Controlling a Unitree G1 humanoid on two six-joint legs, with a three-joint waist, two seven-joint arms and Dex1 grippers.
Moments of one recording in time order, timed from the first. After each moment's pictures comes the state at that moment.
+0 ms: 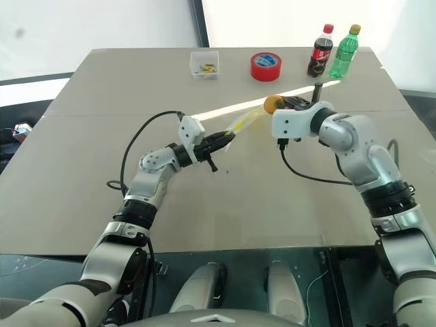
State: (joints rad) left arm -0.68 0.27 -0.06 0.53 -0.20 -0.14 -0.89; right arm -0.76 -0.69 0.29 0.10 -0.54 -0.07 0.58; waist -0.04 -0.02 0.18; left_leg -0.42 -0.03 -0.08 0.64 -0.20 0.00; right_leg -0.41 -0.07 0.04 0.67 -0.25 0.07
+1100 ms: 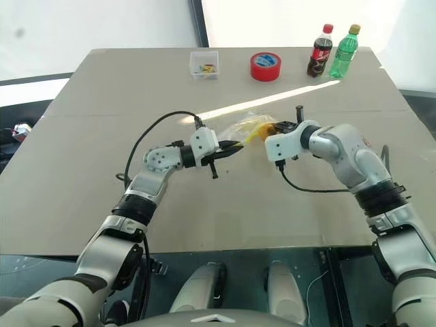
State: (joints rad) left arm -0.73 0.31 -0.17 0.58 -0.04 -0.34 -0.97; right arm -0.77 -0.69 0.40 0.22 -0.62 -0.24 0.68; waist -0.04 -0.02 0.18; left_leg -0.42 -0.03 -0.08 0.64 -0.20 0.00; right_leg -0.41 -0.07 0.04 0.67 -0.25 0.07
